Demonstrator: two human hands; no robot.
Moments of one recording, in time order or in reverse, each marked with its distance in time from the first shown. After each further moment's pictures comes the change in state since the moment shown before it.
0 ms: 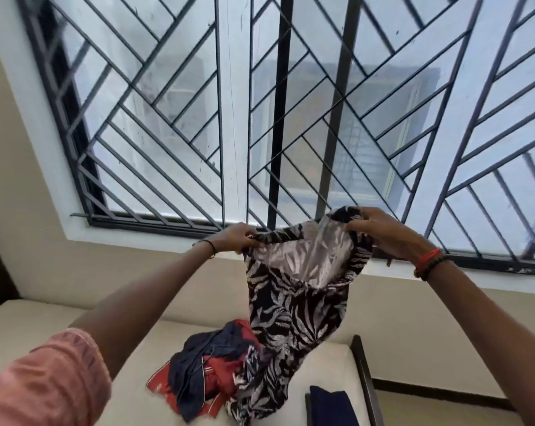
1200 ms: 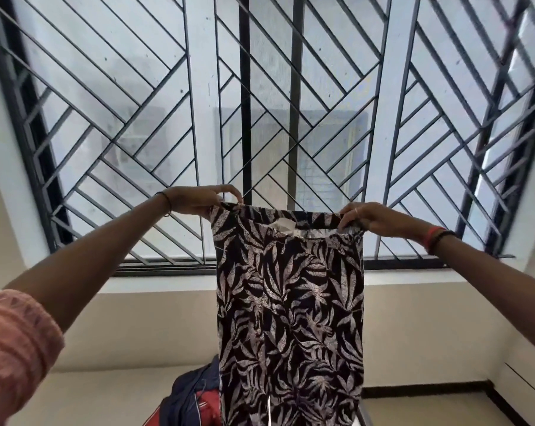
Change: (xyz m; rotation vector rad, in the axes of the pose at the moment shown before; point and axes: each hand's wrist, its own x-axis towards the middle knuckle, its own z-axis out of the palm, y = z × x) left_hand -0.076 0.095 -0.161 -0.348 -0.350 0.121; right_hand -0.098 -0.093 -0.041 -0.803 -0.018 -0.388
